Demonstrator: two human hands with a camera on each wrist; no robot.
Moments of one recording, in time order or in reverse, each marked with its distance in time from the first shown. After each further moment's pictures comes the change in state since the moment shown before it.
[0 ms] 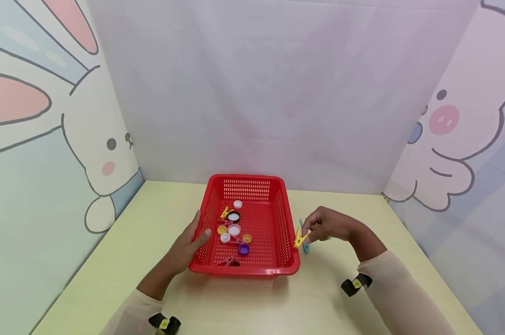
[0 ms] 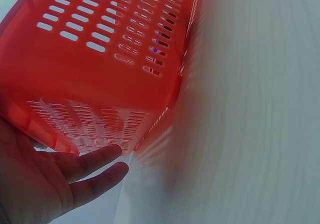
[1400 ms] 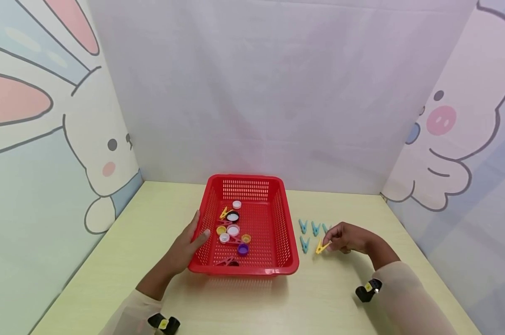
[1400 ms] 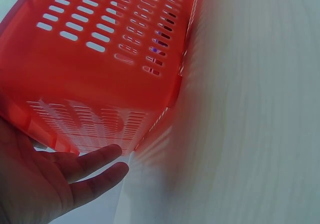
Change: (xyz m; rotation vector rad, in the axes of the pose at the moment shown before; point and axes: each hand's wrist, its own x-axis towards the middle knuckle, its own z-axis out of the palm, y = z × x) left_hand -0.002 -0.001 0.000 0.001 0.002 0.010; right_hand -0.044 0.097 -0.024 0.150 0.017 0.162
